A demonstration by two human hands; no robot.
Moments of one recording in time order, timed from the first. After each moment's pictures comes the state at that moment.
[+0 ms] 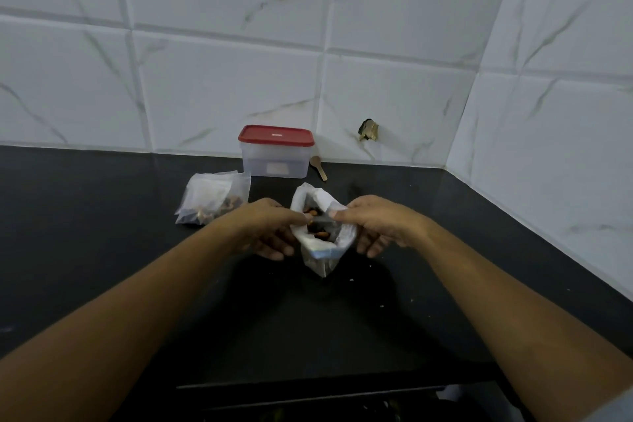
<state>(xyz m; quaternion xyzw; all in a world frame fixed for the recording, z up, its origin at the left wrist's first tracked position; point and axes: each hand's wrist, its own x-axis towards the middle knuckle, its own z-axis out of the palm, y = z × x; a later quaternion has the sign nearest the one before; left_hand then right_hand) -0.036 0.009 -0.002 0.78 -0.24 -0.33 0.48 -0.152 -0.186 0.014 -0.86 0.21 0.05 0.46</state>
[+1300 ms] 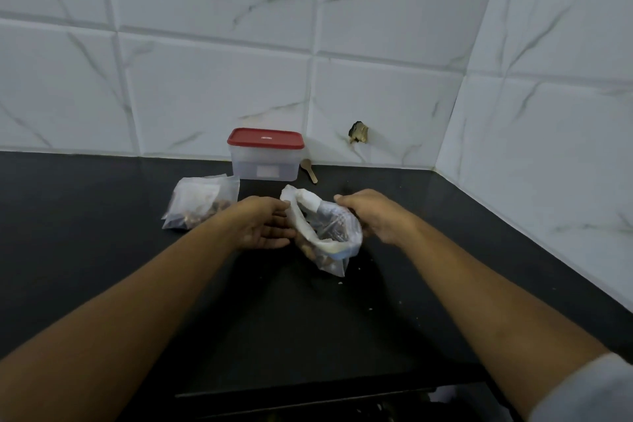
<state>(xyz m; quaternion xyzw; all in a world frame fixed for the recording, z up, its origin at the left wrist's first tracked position) -0.018 -0.019 -0.010 0.70 -0.10 -0.37 0.60 -0.131 -0.206 0.005 -0.78 0.27 -0.06 0.57</state>
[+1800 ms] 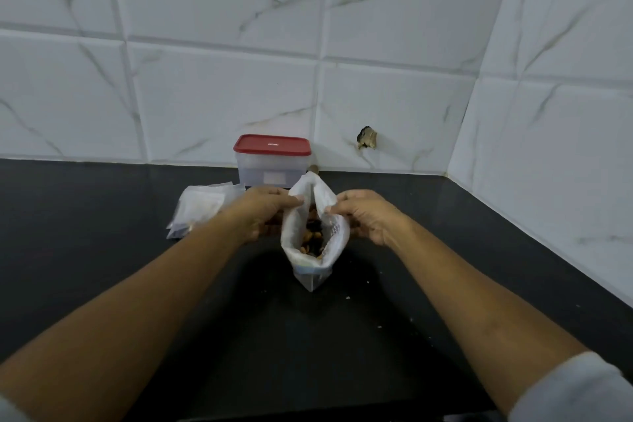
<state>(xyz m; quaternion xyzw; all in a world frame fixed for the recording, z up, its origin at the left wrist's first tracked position) 0.001 -0.027 -0.003 0.70 -0.18 -0.27 0.64 -0.100 -0.212 -0.004 -0.74 0.22 -0.09 0.62</state>
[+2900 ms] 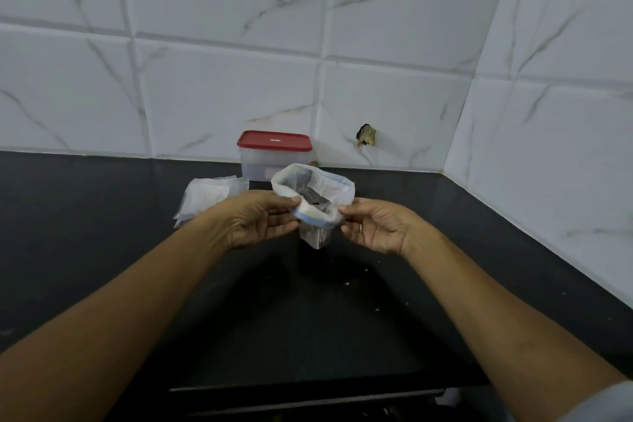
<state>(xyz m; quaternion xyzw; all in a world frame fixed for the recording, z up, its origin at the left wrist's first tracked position) -0.027 0.008 0.007 0.57 -0.14 -0.41 0.70 -0.146 -0.196 0.003 -0.55 0.20 -0.02 0.81</state>
